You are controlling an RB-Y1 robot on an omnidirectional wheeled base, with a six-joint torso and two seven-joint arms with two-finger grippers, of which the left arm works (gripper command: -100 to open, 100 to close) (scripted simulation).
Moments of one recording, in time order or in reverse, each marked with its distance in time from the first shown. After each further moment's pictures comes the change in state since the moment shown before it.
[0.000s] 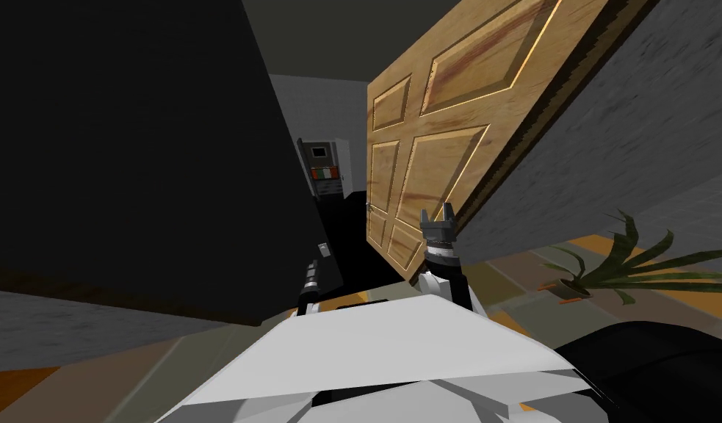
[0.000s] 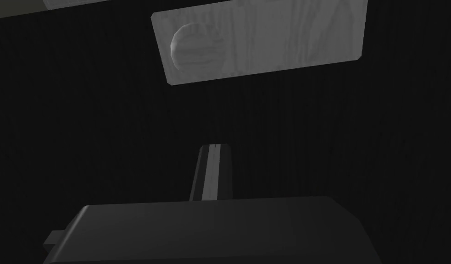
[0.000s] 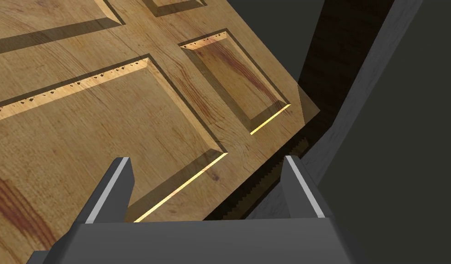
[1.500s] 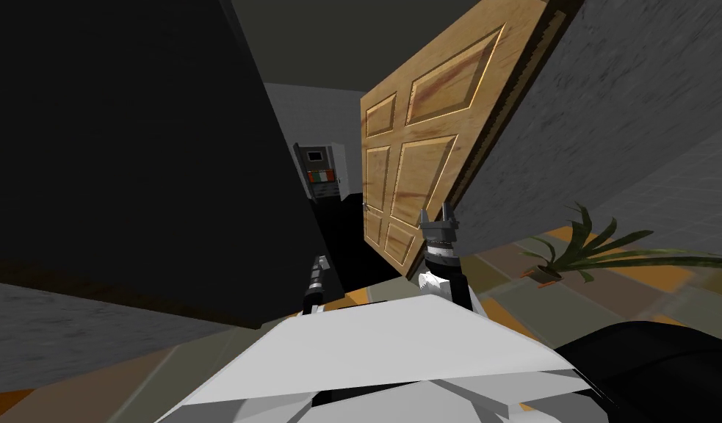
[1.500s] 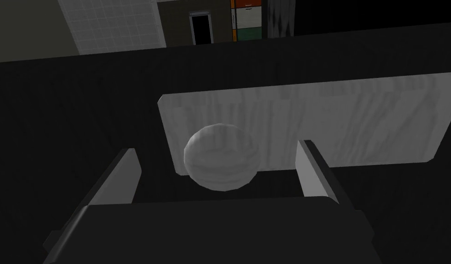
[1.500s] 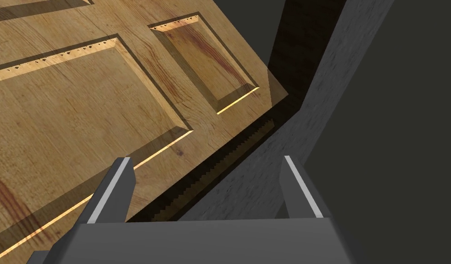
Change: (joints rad) arm 0.031 -0.050 -0.017 -0.030 -0.043 -0.010 0.037
